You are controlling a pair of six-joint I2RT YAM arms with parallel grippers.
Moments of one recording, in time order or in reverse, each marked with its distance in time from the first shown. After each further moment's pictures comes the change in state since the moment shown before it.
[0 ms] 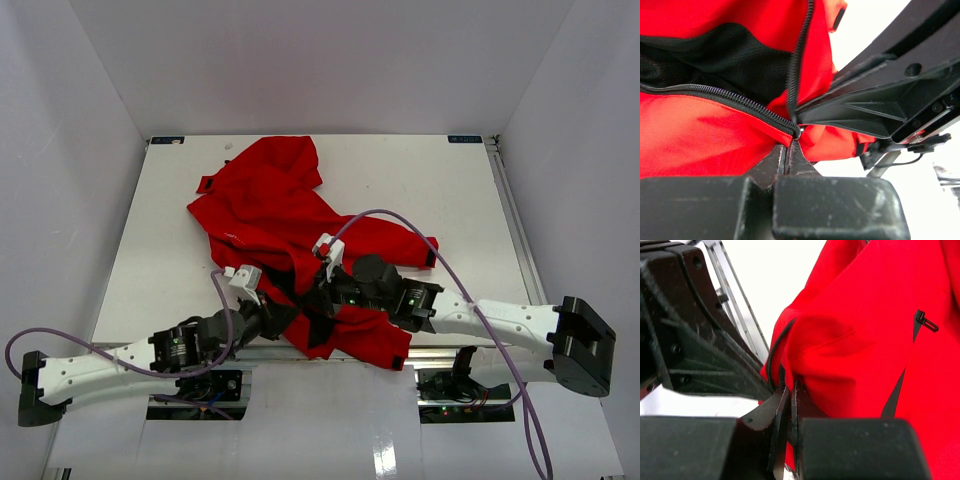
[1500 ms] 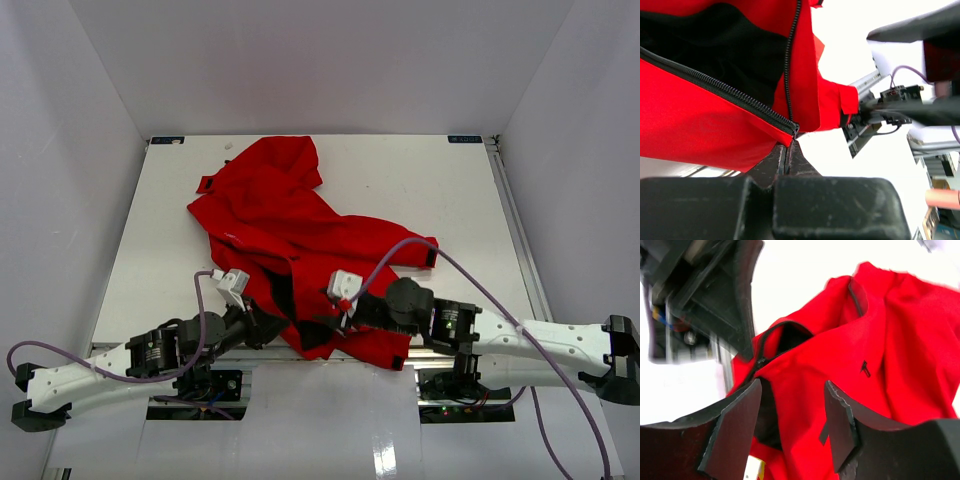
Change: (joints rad) left arm -0.001 -0.192 0.050 -0.245 0.097 -0.061; right arm 0.152 -0.278 -0.058 -0.083 0.114 -0.475
